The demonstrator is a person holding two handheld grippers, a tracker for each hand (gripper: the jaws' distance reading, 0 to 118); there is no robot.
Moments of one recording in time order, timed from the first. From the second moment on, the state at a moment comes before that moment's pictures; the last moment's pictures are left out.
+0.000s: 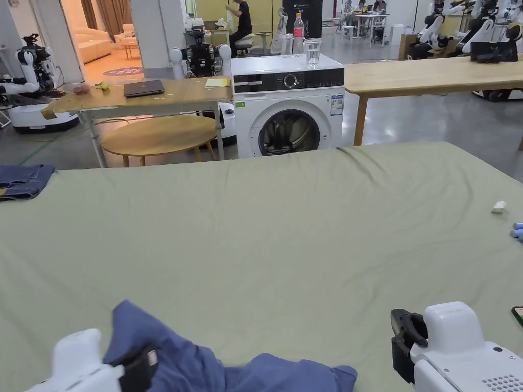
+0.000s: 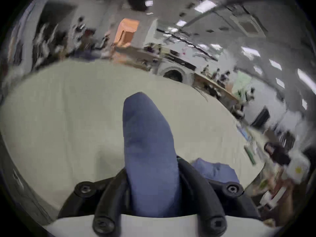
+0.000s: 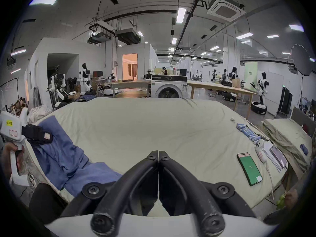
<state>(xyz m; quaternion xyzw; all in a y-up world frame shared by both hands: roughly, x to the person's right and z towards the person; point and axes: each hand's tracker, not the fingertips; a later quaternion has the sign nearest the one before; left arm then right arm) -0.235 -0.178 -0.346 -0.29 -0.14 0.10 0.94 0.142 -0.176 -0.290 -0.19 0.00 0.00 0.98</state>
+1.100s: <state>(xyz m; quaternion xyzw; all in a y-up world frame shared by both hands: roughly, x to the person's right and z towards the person) -0.075 -0.267 -0.350 -0.42 -0.32 0.17 0.83 0.157 -0.197 -0.284 -0.23 0.02 -0.02 0.97</state>
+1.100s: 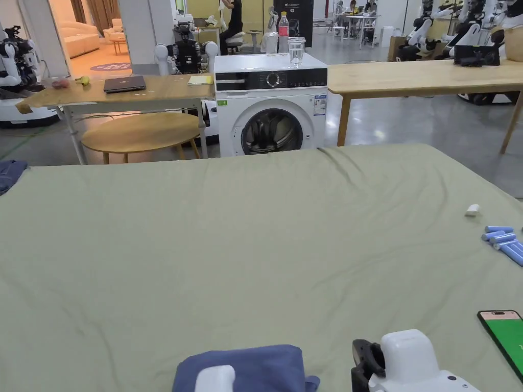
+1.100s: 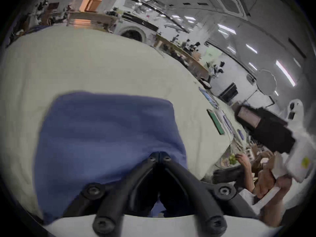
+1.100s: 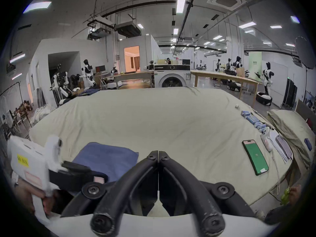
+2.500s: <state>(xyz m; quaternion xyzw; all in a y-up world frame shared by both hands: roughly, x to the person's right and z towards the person) -0.341 -0.268 -0.382 -0.41 -0.22 0.34 0.82 0.067 -0.228 -0.333 -0.35 0.13 -0.05 0.93</state>
